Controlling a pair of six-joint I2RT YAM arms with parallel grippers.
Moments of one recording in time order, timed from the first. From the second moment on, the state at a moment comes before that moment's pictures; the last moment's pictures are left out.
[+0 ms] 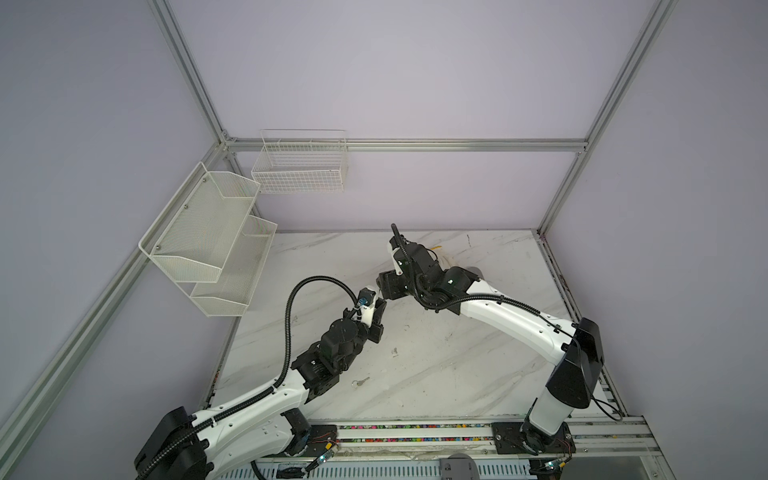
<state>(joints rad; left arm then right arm) -0.80 0.96 0.49 0.30 -0.38 -0.02 0.91 1.73 1.62 -0.56 0.16 0.43</state>
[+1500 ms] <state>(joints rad) -0.80 0.97 0.48 0.36 -0.39 0.03 0.85 1.73 1.73 -0.73 0.13 0.34</state>
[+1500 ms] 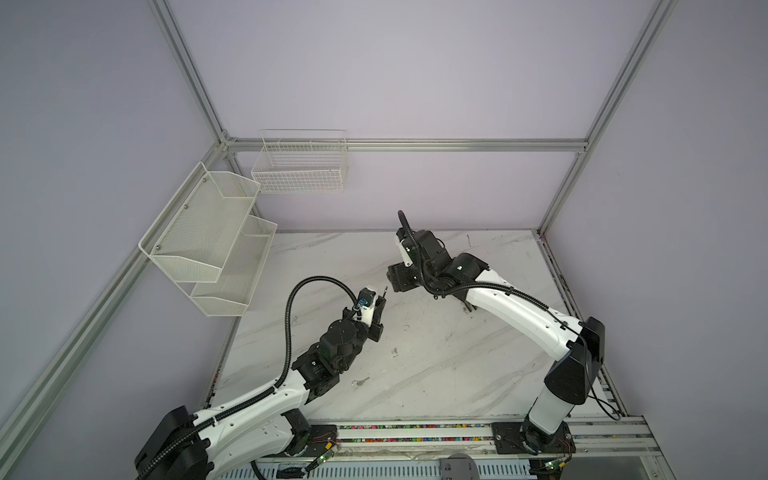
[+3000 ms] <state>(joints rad) -0.80 0.99 0.48 0.41 -0.40 0.06 0.77 1.67 1.71 -0.75 -0.04 0.29</state>
